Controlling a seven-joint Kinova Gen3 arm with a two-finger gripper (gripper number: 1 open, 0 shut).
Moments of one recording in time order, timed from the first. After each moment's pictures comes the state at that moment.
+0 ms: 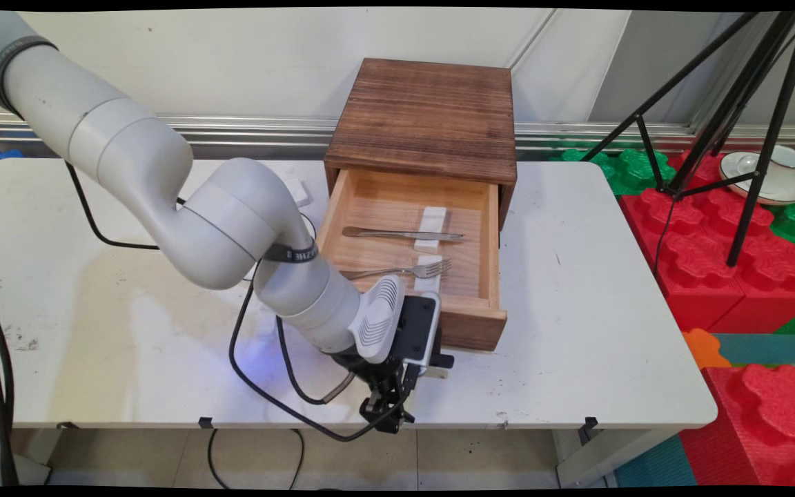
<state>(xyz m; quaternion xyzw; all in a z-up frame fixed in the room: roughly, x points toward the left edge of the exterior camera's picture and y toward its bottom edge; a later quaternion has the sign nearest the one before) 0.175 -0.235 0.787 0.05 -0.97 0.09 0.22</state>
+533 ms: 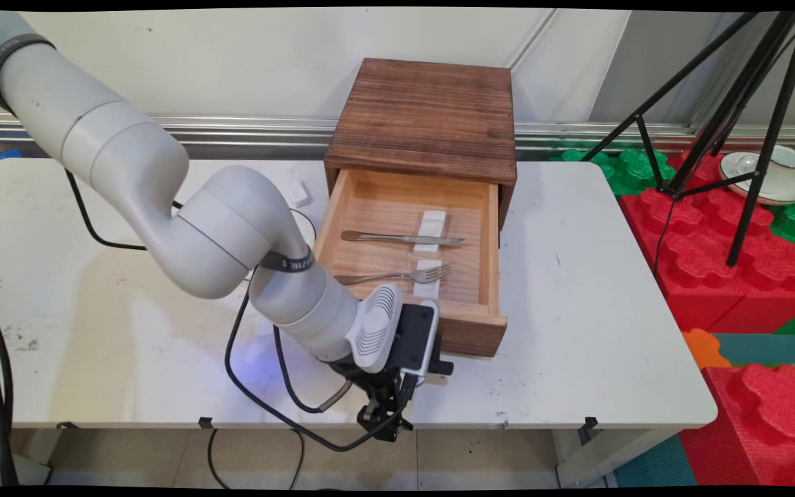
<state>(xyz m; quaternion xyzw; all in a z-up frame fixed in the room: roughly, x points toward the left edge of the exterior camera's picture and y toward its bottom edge) 0.174 -0.225 0.787 0.05 -0.97 0.09 0.22</state>
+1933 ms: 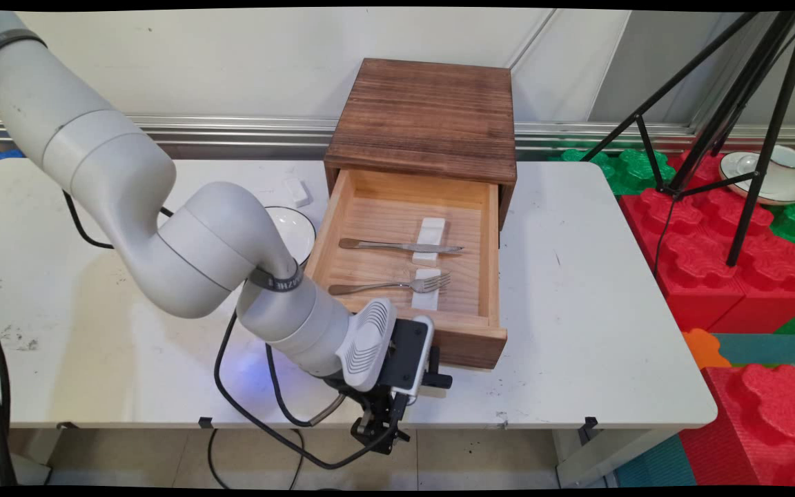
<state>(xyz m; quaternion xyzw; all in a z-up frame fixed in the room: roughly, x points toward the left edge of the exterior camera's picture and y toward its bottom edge) 0.174 -0.208 0.785 0.03 -0.97 0.10 0.22</state>
